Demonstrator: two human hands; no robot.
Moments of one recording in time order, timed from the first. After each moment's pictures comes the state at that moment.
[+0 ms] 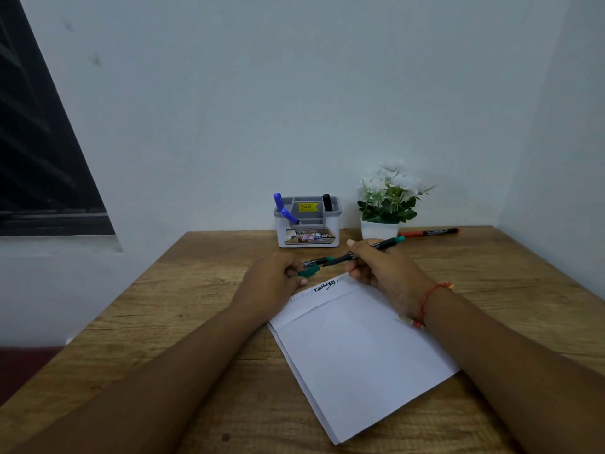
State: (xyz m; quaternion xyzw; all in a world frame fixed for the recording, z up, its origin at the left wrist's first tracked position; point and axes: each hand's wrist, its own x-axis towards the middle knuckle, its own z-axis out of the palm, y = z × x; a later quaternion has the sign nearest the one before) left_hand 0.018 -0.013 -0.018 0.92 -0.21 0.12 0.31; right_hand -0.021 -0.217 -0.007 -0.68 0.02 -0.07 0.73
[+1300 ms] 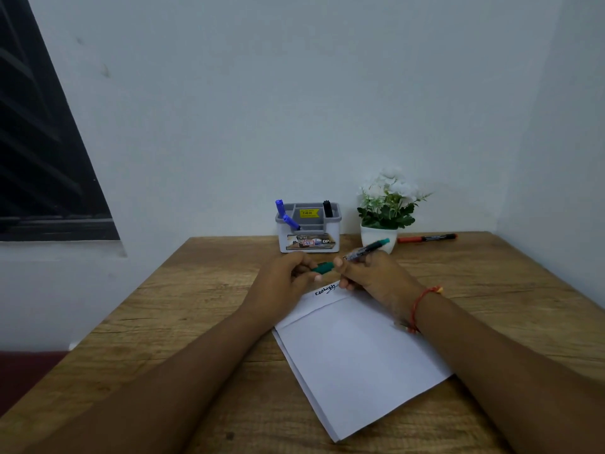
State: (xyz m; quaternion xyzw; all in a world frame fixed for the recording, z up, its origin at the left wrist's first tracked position) left_hand 0.011 -0.020 -0.017 0.85 -0.29 0.15 0.41; right_hand -0.018 -0.215 -0.016 -0.76 -0.07 -0.06 0.64
